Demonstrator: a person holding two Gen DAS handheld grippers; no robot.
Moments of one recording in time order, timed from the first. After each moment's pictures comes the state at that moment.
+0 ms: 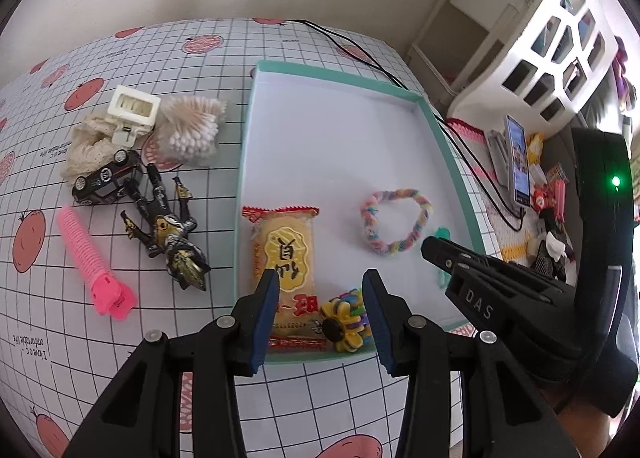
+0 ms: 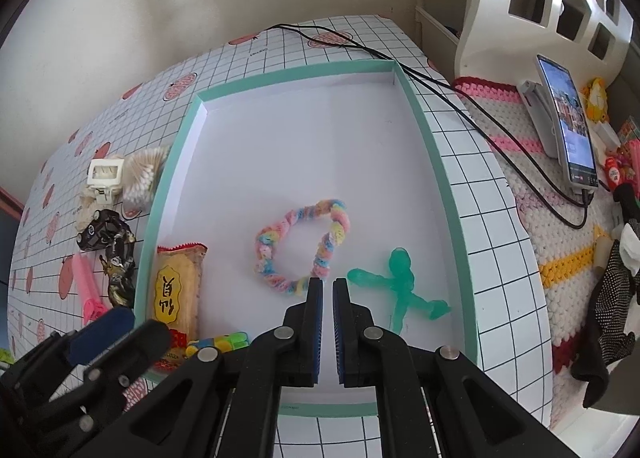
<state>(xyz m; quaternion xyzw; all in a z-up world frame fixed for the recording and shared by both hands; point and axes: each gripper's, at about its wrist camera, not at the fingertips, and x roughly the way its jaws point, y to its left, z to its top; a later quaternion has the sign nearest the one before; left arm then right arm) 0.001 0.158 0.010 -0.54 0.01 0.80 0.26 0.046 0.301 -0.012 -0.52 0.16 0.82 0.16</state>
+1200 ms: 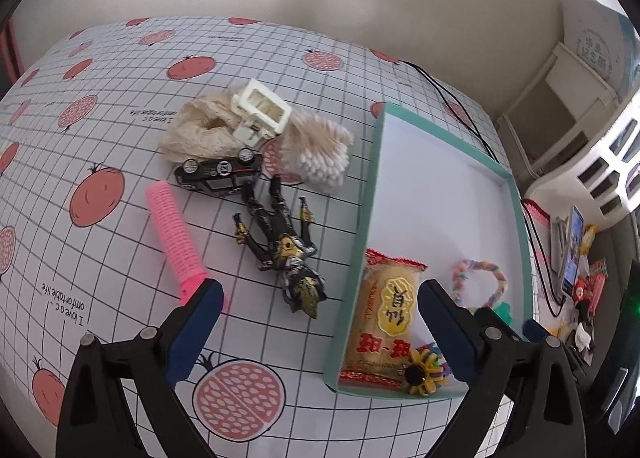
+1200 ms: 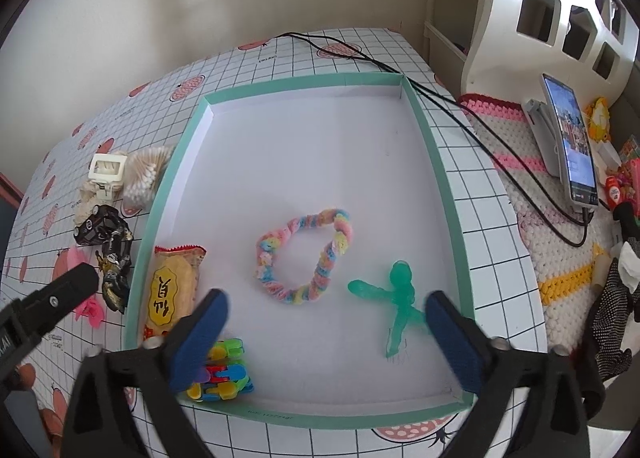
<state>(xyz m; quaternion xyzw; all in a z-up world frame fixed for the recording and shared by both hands) -0.025 0.100 0.006 -0.53 -0.08 0.84 0.12 0.044 0.301 -0.013 -0.50 0.14 0.84 0.16</state>
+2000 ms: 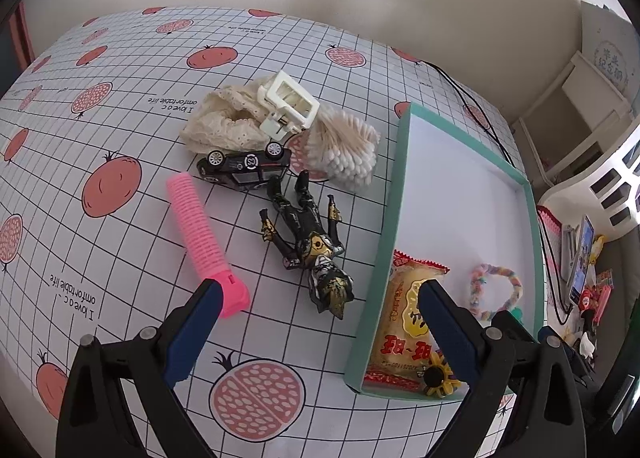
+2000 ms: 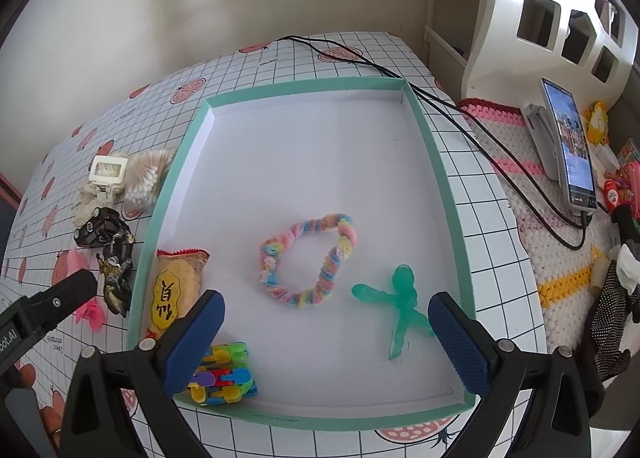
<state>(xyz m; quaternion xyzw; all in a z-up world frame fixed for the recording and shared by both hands) -0.030 0.087 -0.001 -0.54 -0.08 0.83 0.10 0.043 0.298 -0.011 -0.50 0.14 0.84 0.16</state>
